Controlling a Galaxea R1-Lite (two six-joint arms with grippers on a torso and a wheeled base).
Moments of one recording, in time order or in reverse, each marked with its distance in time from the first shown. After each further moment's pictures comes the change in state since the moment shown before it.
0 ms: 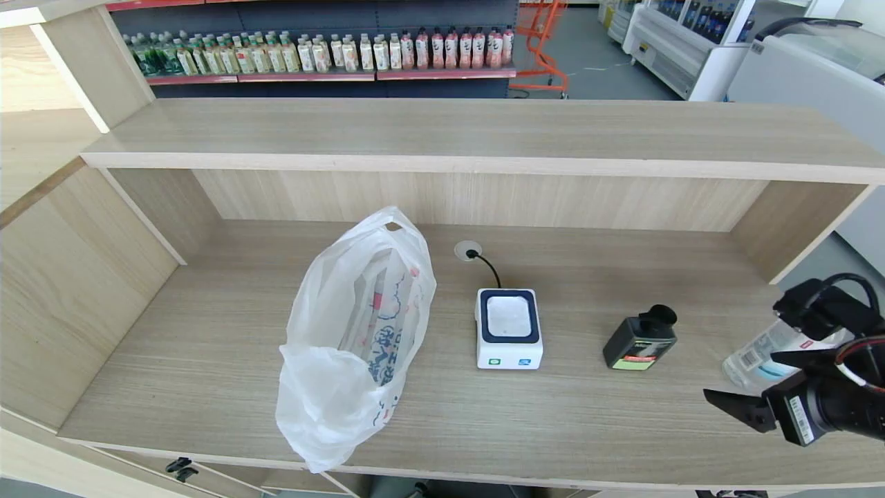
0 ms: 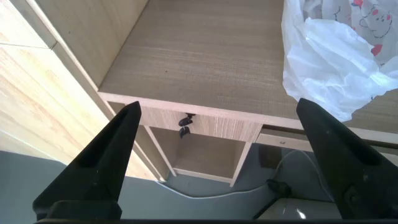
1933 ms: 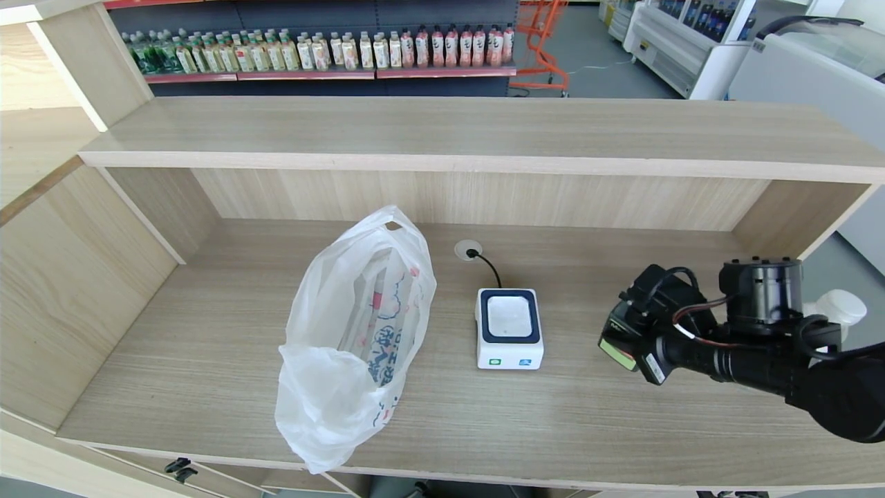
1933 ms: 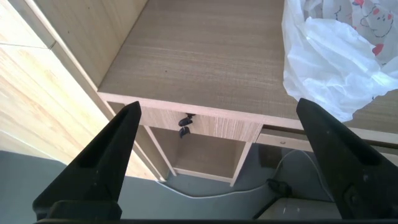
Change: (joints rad) left arm 0.000 0.000 0.000 0.000 0.000 0.000; right arm 0.136 0.479 -0.077 -0.572 0.135 -0.199
